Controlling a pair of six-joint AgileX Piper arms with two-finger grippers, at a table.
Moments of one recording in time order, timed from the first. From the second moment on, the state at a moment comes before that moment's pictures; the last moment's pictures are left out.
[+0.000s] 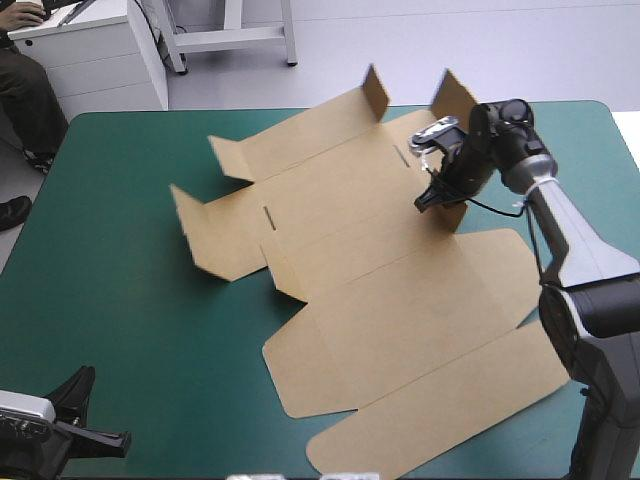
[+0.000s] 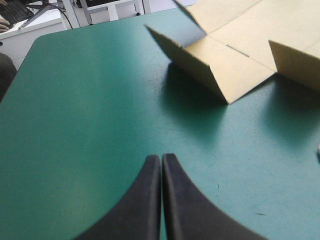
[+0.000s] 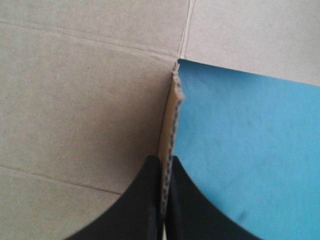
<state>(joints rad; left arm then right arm) -0.26 -0.02 -0.44 0.13 0.85 -0.06 0.24 1.99 -1.92 0.07 1.23 -0.47</state>
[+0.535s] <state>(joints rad) -0.26 -0.02 -0.44 0.13 0.85 -0.06 0.62 2.17 -2.15 0.10 1.15 -1.06</state>
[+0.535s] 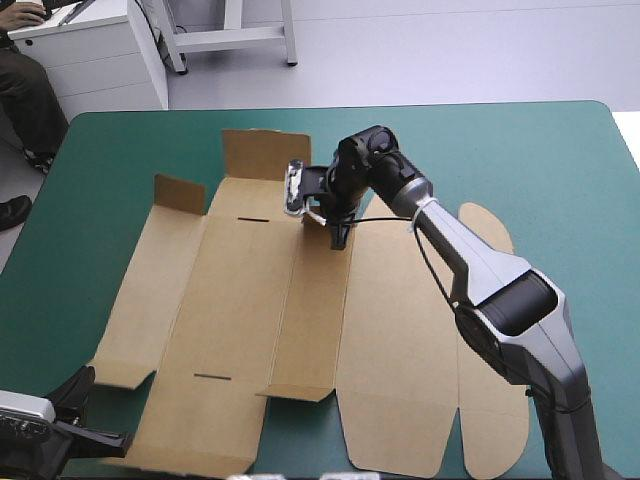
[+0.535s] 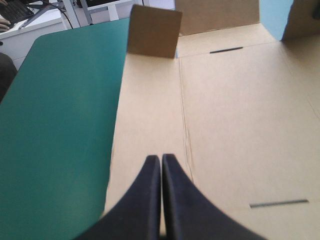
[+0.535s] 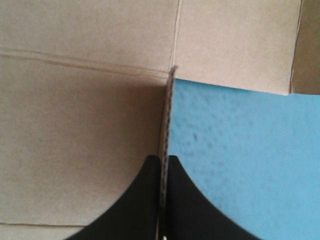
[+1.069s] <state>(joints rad) -0.26 -0.02 -0.44 0.13 0.85 -0.06 0.71 2.17 -2.15 0.11 1.12 -1.10</state>
